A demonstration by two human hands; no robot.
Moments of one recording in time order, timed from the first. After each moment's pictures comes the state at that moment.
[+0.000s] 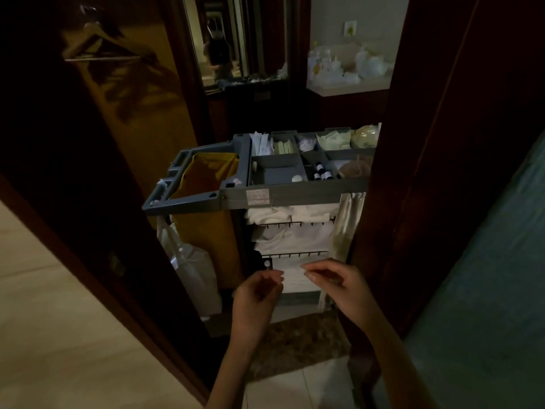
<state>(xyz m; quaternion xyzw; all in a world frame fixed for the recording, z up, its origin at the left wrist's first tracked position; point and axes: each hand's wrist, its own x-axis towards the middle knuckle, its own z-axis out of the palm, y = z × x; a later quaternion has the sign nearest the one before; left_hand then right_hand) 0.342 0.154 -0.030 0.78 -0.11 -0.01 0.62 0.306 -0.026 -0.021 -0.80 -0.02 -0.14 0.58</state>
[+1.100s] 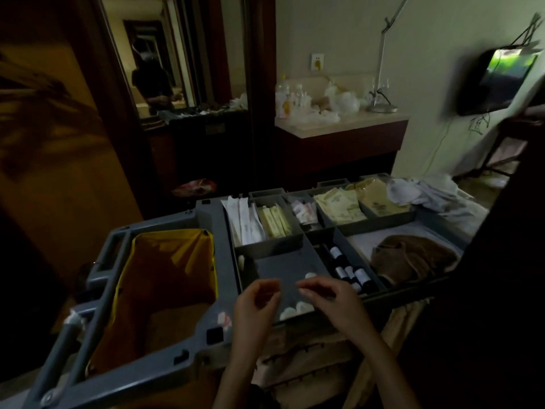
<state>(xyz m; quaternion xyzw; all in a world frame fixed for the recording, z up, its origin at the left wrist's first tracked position) 0.787 0.077 -0.004 0.76 -0.18 -0.07 0.61 0.718 -0.080 -0.003 -0.79 0.09 -0.18 0.58</state>
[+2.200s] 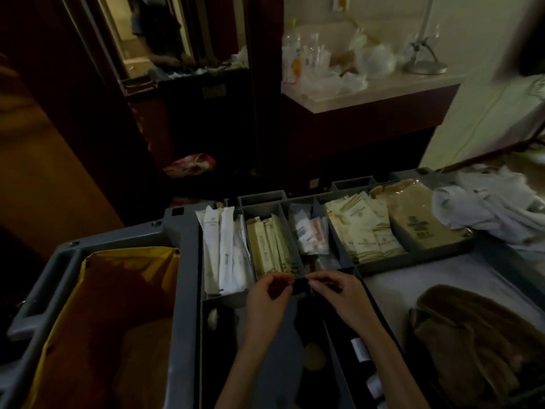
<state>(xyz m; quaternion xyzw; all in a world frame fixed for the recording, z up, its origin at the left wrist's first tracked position) 0.966 -0.078 -0.052 0.78 -0.15 -0.11 0.60 0.902 -0.235 -0.061 -0.81 0.15 -0.14 0.55</state>
